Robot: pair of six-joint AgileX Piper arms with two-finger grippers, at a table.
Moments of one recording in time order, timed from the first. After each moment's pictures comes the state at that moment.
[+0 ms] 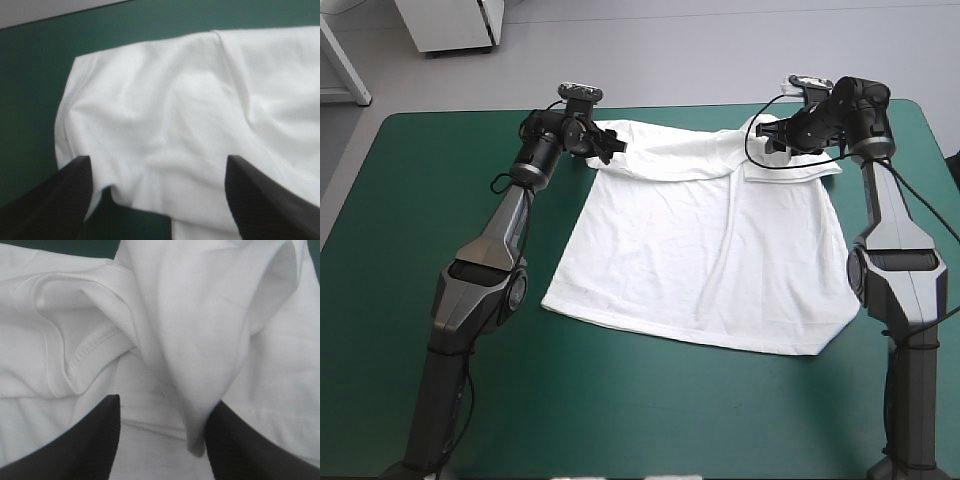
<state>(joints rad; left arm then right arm) -0.30 2.52 -2.59 0.00 0.92 0.02 0.00 2.45 -2.58 0.29 1.24 -0.05</state>
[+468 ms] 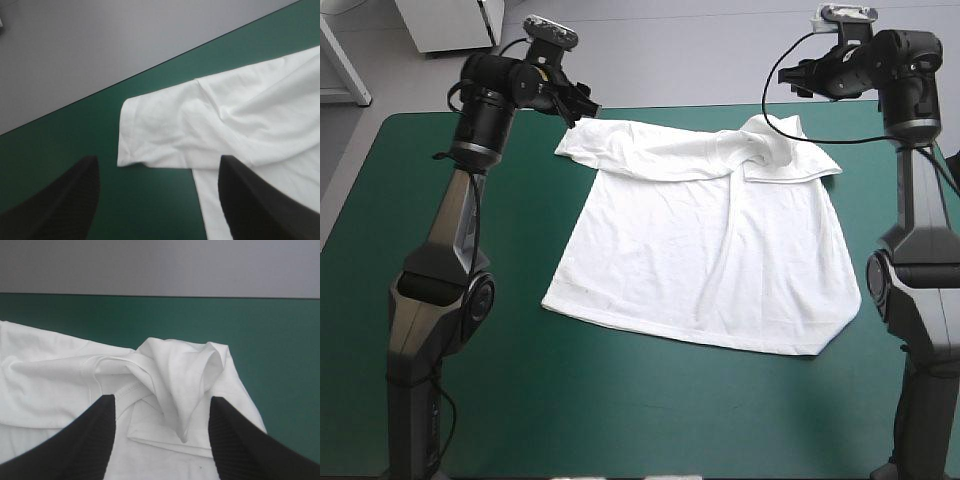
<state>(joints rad) -0.30 2.22 -2.66 0.02 1.20 0.21 0.00 2.22 -2.68 0.18 1.25 -0.03</state>
